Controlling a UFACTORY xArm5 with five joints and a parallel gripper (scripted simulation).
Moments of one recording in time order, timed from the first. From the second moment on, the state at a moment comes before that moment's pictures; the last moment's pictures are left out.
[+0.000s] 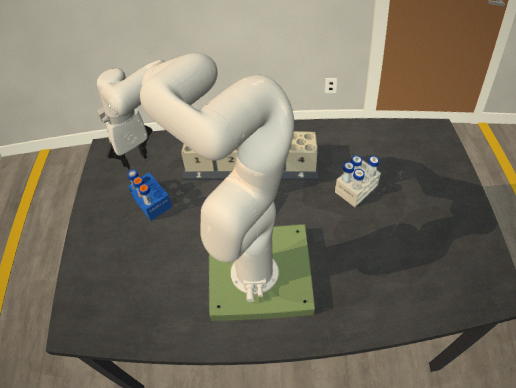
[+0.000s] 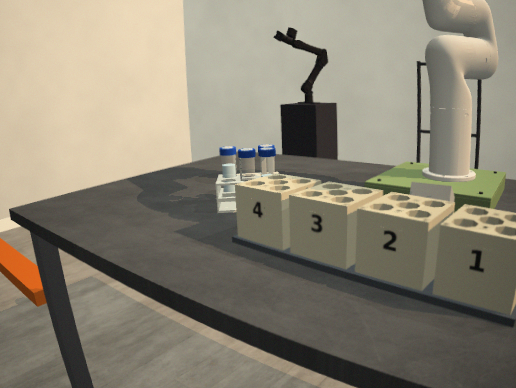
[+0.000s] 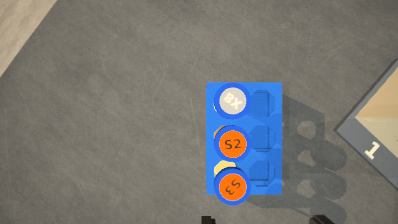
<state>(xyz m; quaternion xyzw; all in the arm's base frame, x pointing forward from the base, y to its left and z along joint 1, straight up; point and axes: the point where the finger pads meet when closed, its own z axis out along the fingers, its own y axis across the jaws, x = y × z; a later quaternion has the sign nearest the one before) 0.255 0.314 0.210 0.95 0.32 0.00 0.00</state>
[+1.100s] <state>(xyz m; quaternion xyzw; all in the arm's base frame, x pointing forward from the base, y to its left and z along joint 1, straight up) 0.254 0.317 0.176 0.95 0.32 0.00 0.00</state>
